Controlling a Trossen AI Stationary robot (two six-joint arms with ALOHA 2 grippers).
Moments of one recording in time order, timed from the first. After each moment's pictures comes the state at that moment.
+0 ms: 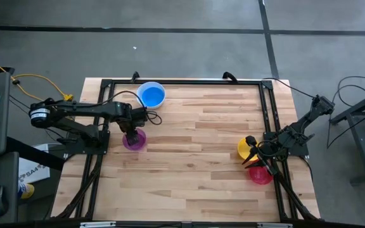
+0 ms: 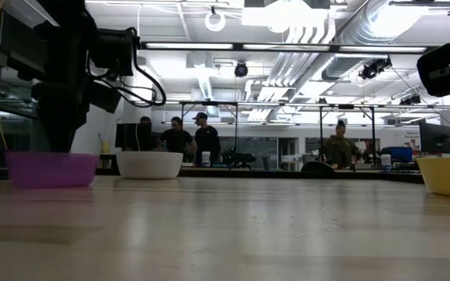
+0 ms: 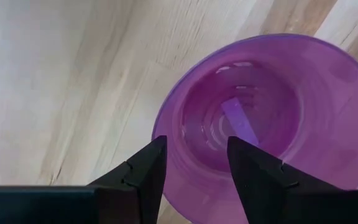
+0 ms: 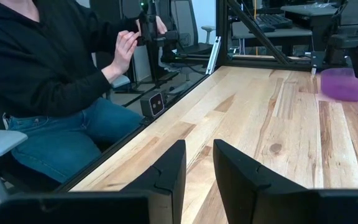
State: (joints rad) left arm 0.25 1.24 0.72 -0.93 -0.01 -0.21; right arm 0.65 0.17 0.01 0.03 0.12 0.10
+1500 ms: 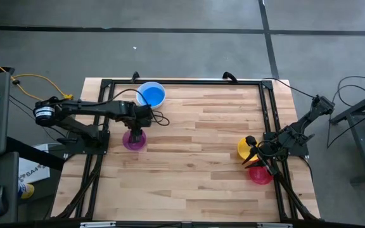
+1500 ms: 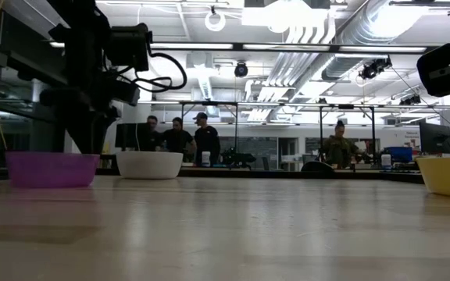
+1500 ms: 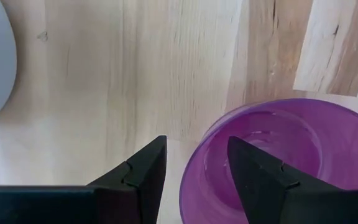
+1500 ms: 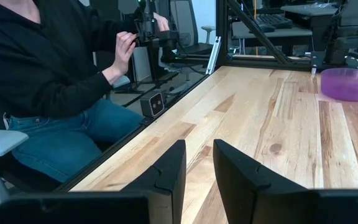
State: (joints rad) left arm 0.26 1.31 0.78 -0.81 -0.05 0.16; right arm 0.65 0.17 0.01 0.03 0.12 0.10
